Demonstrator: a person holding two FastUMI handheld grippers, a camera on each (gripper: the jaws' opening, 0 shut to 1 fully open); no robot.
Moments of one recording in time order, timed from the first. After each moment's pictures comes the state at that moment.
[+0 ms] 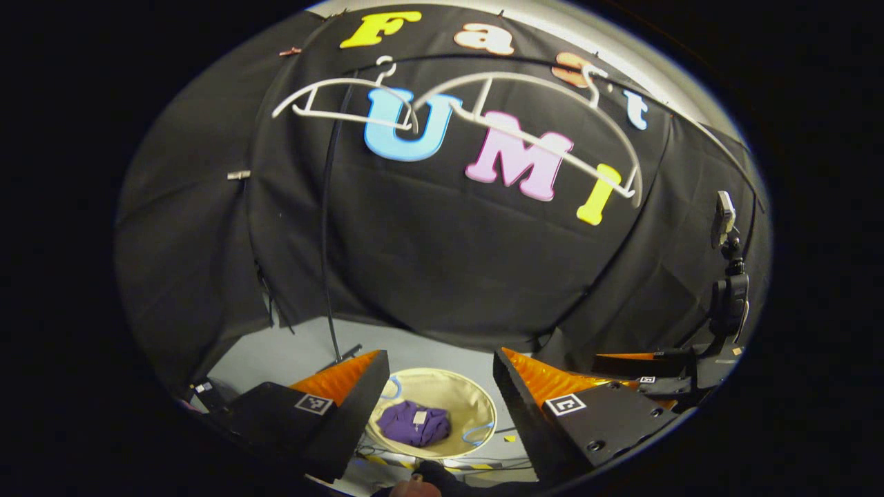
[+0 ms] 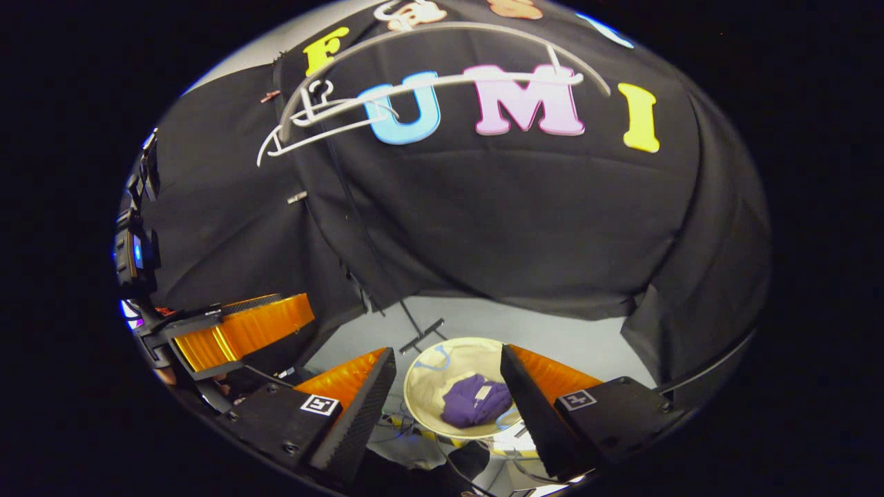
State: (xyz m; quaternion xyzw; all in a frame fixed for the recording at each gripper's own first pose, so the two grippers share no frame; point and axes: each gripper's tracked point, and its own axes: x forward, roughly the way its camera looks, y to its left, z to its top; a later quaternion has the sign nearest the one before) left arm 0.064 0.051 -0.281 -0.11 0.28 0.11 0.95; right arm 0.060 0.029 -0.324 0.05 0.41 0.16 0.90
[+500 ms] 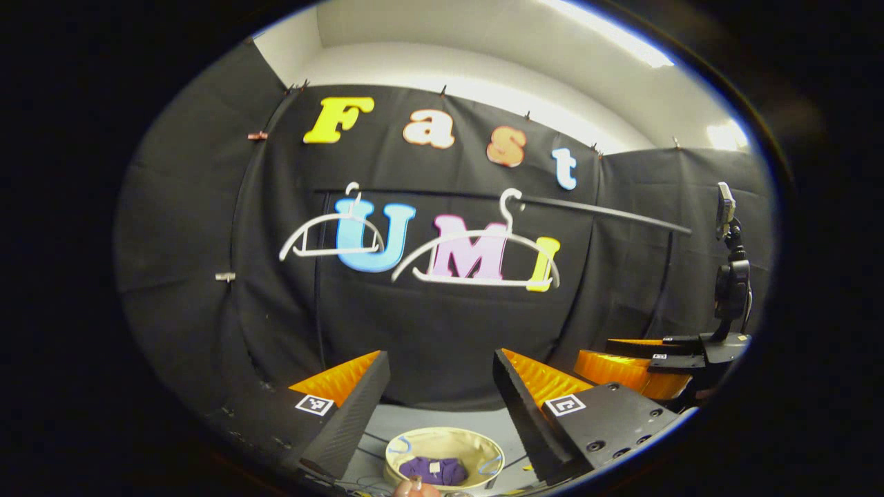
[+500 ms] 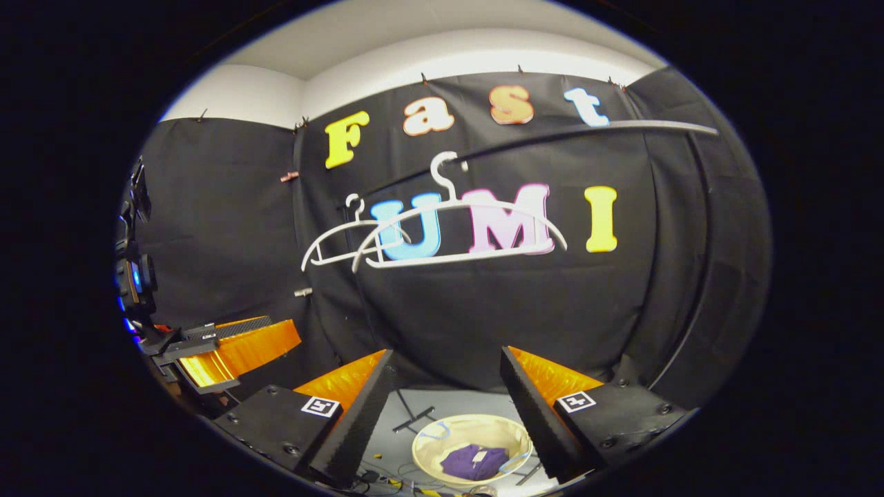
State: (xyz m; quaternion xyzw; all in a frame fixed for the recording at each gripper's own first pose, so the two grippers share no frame) left arm 0.002 0.043 -0.111 -0.03 0.09 0.04 0.99; right arm 0.029 0.040 -0.144 0.06 0.18 0.10 0.98
